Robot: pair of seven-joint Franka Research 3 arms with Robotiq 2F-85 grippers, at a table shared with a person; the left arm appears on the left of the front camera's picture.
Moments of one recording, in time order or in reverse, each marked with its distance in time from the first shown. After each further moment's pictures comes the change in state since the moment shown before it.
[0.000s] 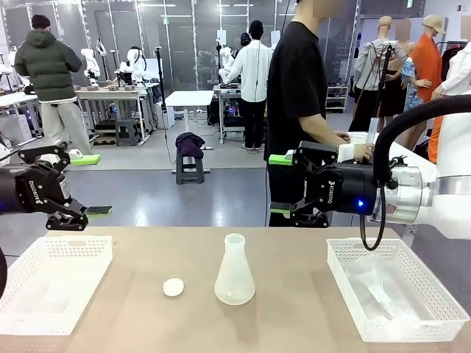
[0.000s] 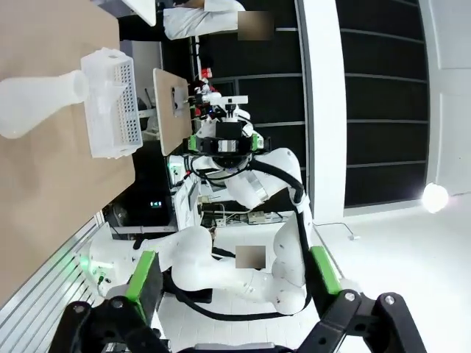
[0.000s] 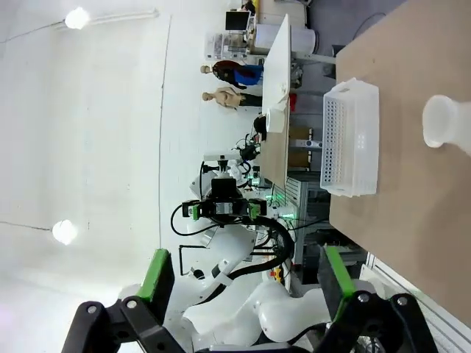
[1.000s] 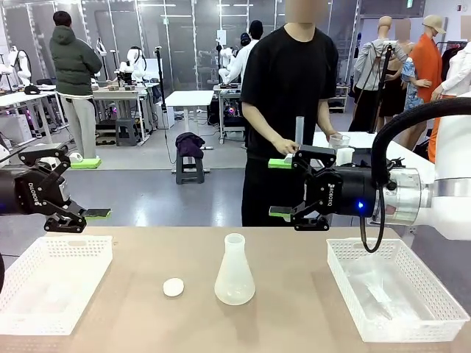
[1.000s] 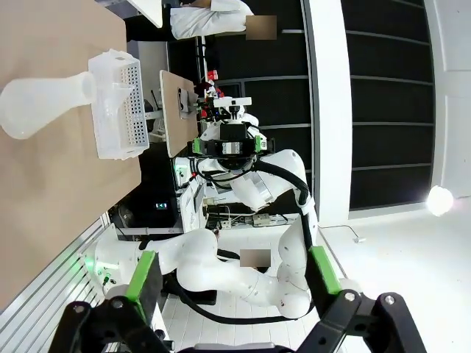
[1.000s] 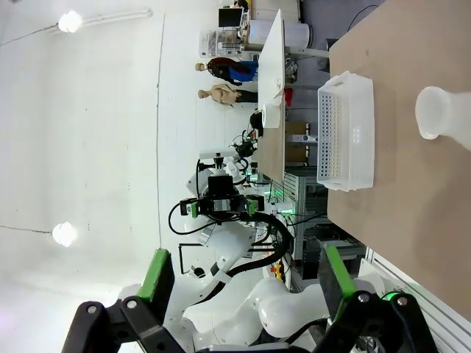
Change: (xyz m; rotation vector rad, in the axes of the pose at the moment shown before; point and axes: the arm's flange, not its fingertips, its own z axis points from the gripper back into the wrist) left arm 0.001 0.001 0.003 0.016 -0.010 -0.002; right arm 0.001 -0.002 0.001 -0.014 0.009 -0.016
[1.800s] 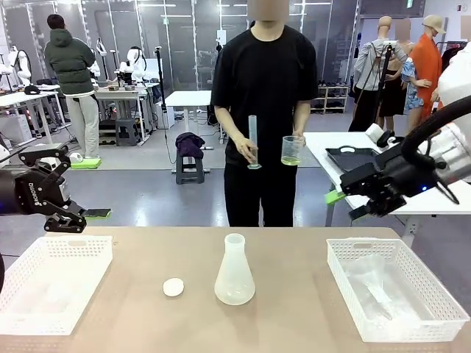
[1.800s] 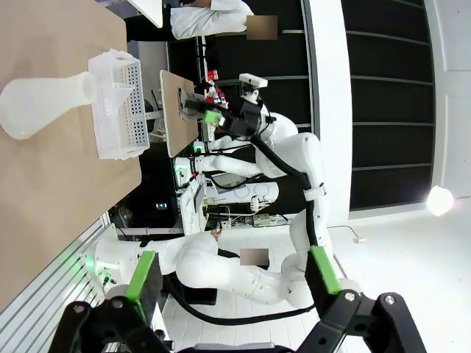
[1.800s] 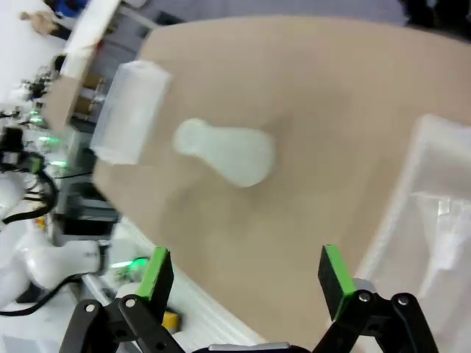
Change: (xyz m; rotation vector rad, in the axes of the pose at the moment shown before) left arm 0.000 0.000 0.000 0.001 0.000 0.000; right arm 0.096 0.026 0.097 -0.745 0.127 0.577
